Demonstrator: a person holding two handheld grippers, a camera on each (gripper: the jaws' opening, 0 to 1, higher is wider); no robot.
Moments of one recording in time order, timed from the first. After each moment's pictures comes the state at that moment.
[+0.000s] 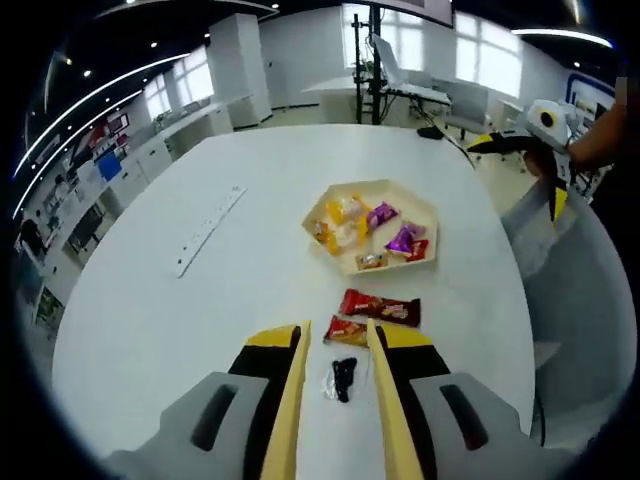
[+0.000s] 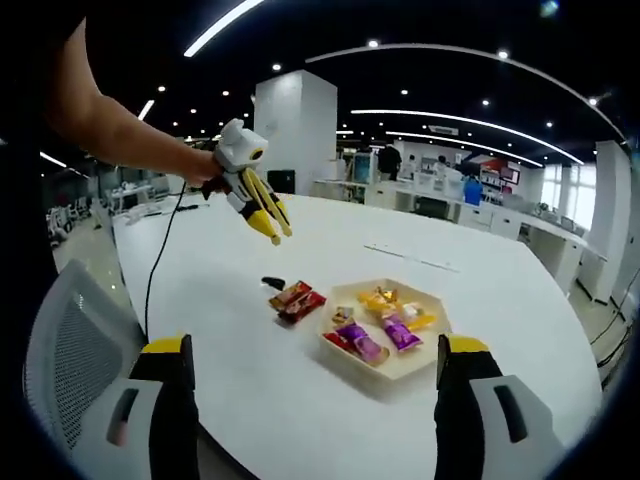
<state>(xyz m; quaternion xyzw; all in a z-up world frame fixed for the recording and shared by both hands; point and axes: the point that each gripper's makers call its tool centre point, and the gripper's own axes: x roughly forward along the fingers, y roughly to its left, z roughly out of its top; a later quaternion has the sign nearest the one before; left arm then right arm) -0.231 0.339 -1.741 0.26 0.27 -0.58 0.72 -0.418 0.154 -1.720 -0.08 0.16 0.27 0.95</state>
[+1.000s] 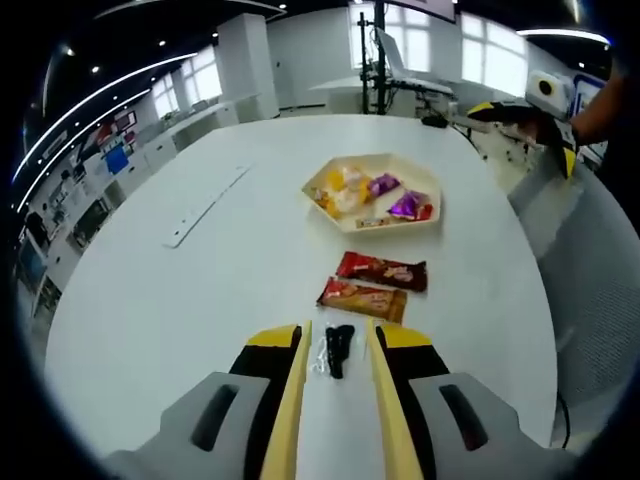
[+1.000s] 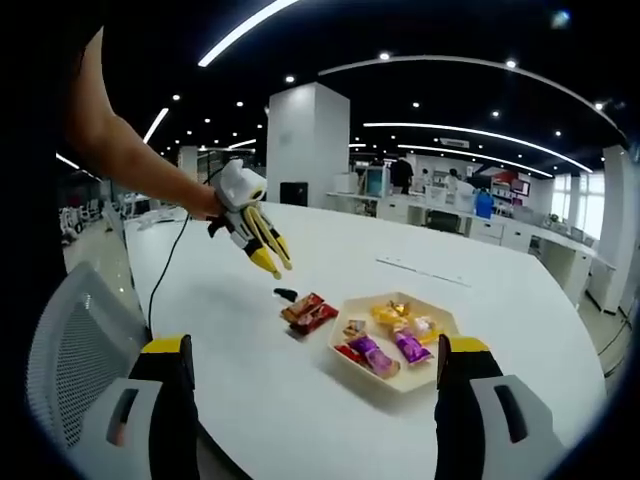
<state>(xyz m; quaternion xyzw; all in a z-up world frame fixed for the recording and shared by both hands) -0.237 0.353 -1.790 0.24 0.27 -0.57 0.74 -0.419 0.163 -1.715 -0.08 0.13 0.29 0.94</state>
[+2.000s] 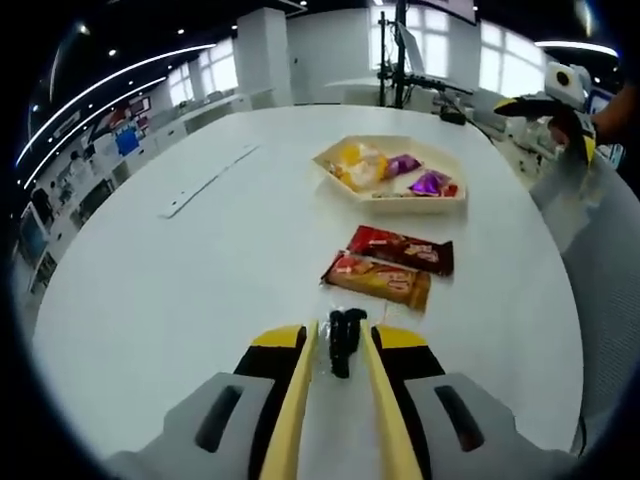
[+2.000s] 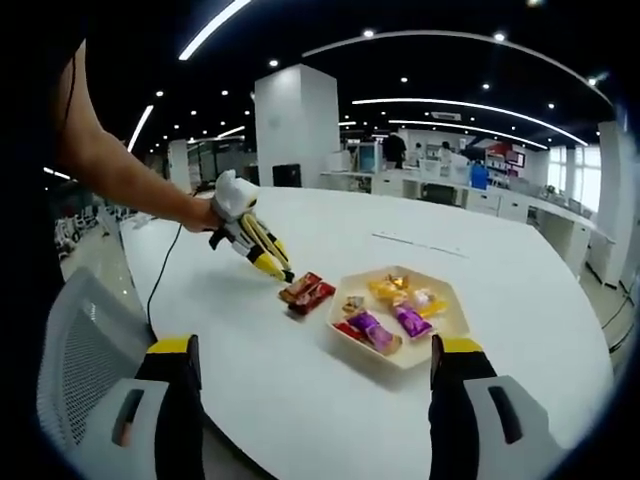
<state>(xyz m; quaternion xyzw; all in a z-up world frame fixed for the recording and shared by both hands) -0.228 0.353 -1.832 0.24 0.28 -0.55 0.75 -0.420 0.155 -1.731 -0.06 0.19 0.28 0.94</state>
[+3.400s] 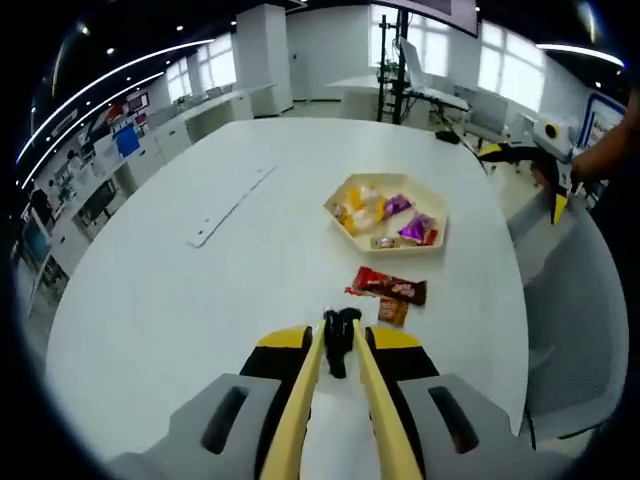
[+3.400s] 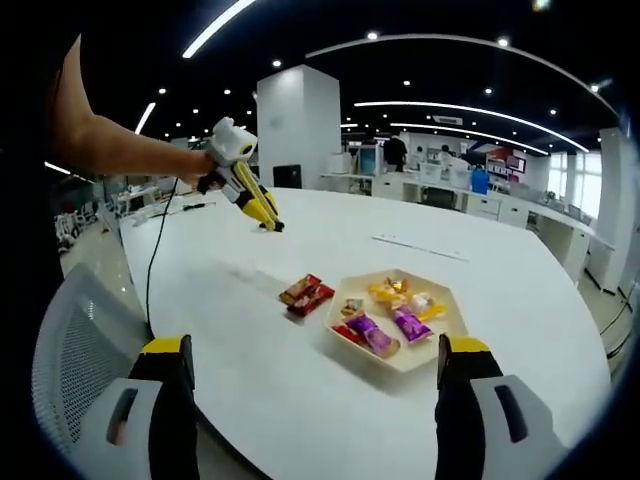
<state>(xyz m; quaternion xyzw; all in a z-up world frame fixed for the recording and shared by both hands) -0.219 0.369 -1.714 0.24 0.29 -0.55 0.74 -0.419 0.154 -1.729 -0.07 0.18 0.28 0.94</state>
